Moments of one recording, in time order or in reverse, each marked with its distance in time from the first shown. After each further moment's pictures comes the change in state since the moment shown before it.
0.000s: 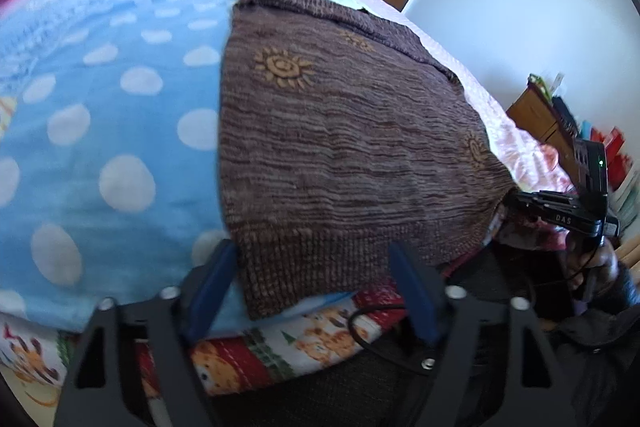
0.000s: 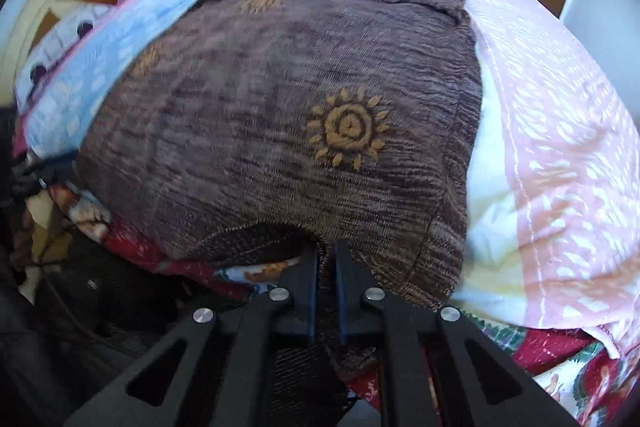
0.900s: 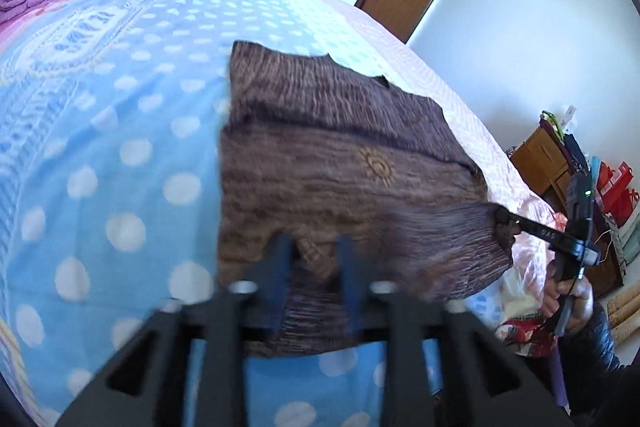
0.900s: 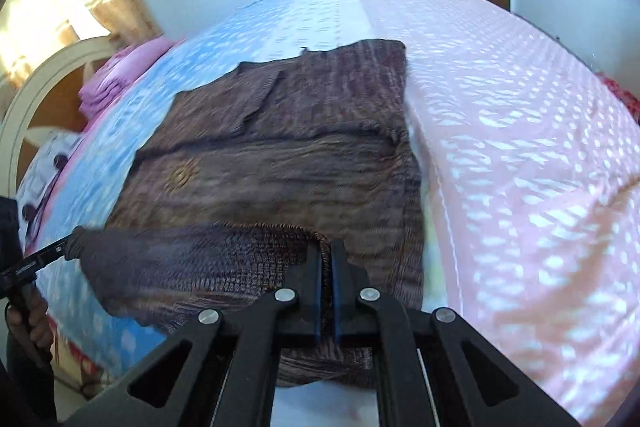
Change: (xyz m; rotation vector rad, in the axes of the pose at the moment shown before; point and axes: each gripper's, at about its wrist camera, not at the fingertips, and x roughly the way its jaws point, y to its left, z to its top) left arm 0.022 0.007 0.151 0.005 -0.092 0.034; right arm 0.031 -0.079 0.125 0.250 -0.176 0.005
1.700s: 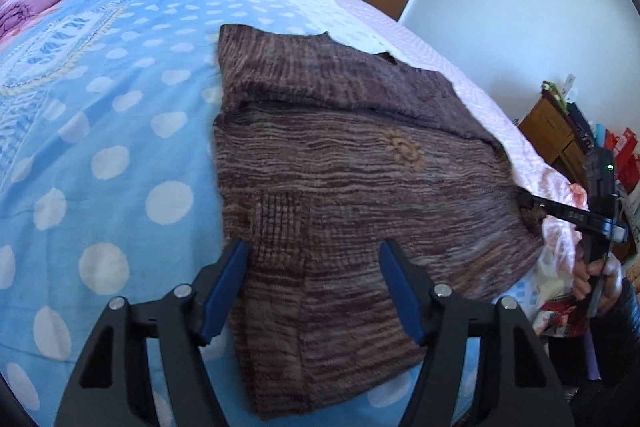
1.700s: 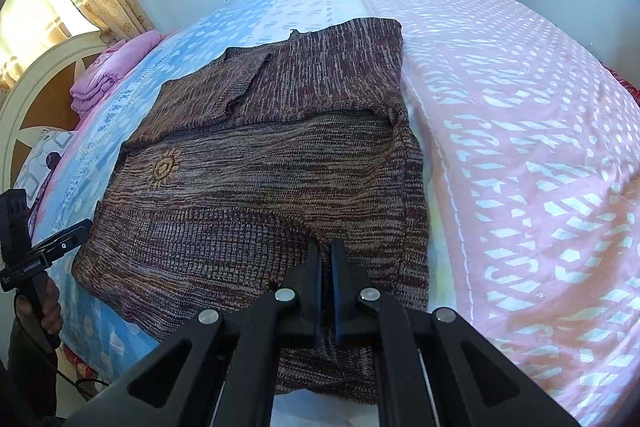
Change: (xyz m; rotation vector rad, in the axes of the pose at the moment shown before) left arm 0.044 0.013 -0.003 0.090 0.040 0.019; right arm 0.009 -0.003 -0.006 -0.005 0.036 -0.009
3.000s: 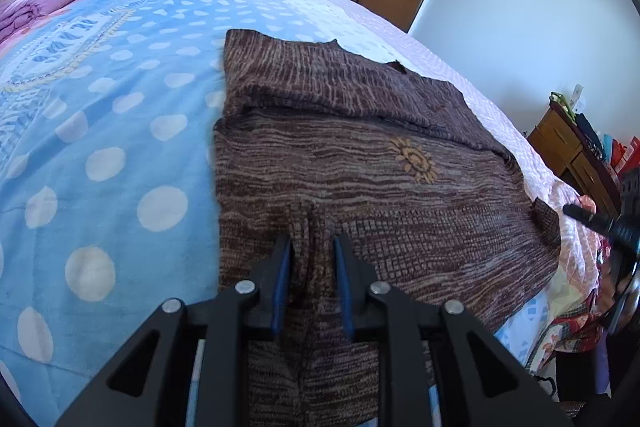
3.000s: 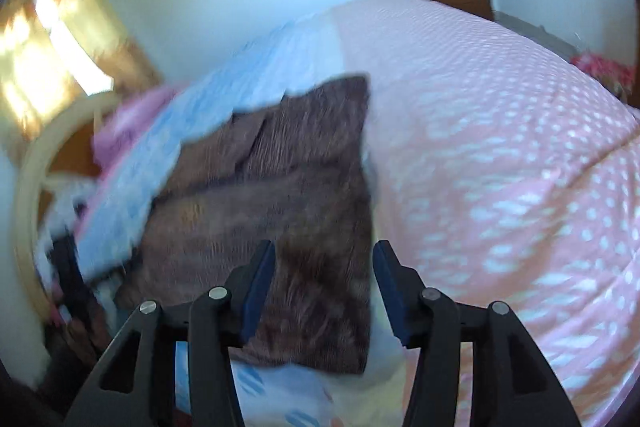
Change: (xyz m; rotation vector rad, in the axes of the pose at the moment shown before) left arm 0.012 -0.001 0.000 -0.015 -0.051 0.020; right arm -0.054 -0.018 -0.014 -0.005 -0.123 0.028
